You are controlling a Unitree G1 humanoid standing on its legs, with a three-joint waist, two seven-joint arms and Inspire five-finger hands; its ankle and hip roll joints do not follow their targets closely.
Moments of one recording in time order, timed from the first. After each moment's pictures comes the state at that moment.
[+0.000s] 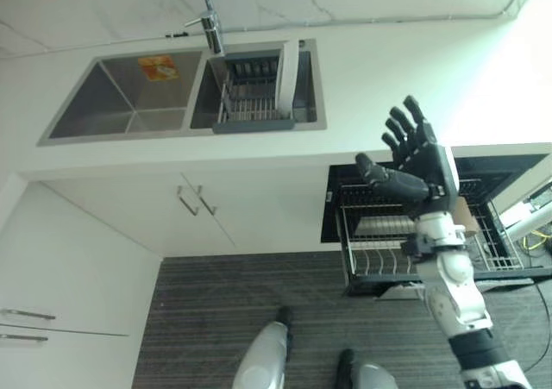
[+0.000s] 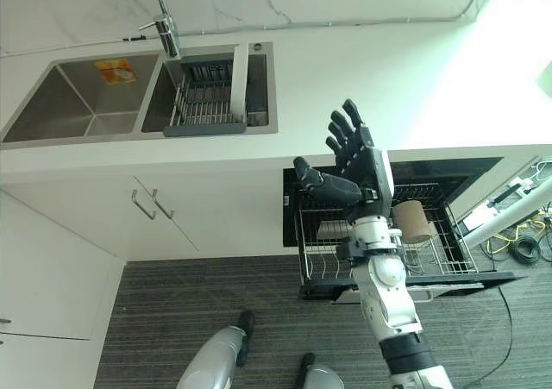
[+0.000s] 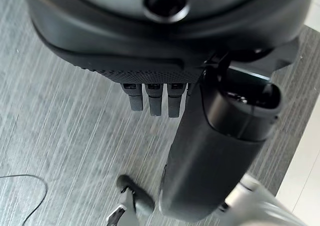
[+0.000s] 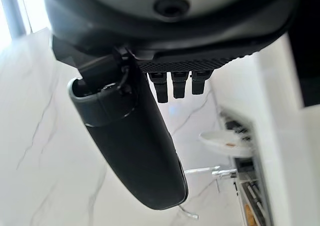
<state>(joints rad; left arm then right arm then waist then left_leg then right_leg) 0.09 0.15 0.01 1.25 -0.45 0.04 -0.14 -0.27 -0.41 0.13 0.00 0.55 -0.32 -0.07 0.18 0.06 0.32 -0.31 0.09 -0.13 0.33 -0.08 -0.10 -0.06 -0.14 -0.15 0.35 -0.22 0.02</state>
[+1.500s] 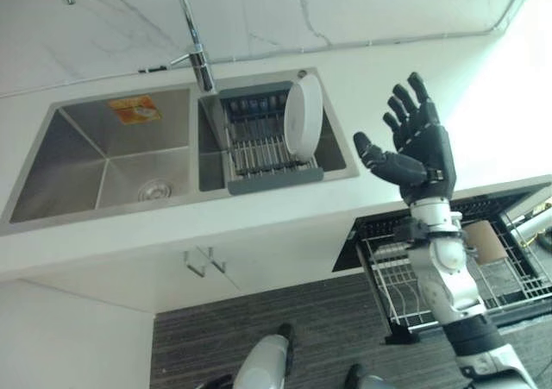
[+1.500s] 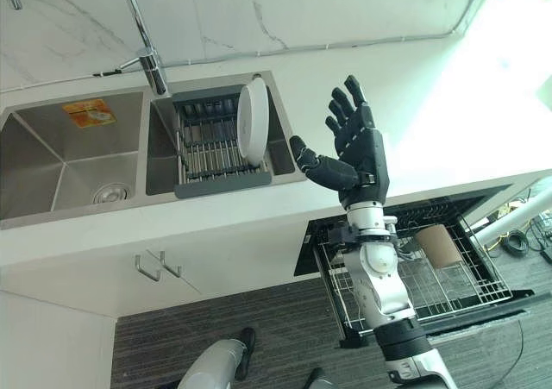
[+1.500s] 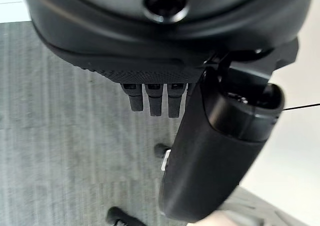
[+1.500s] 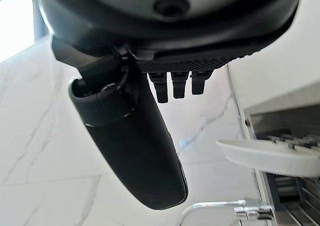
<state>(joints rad) 0.05 0.21 -0.09 1.18 -0.29 0.06 -0.05 -0.34 -0.39 0.20 0.00 0.56 -0.32 -0.18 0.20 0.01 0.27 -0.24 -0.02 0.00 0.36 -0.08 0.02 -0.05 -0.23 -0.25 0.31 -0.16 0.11</state>
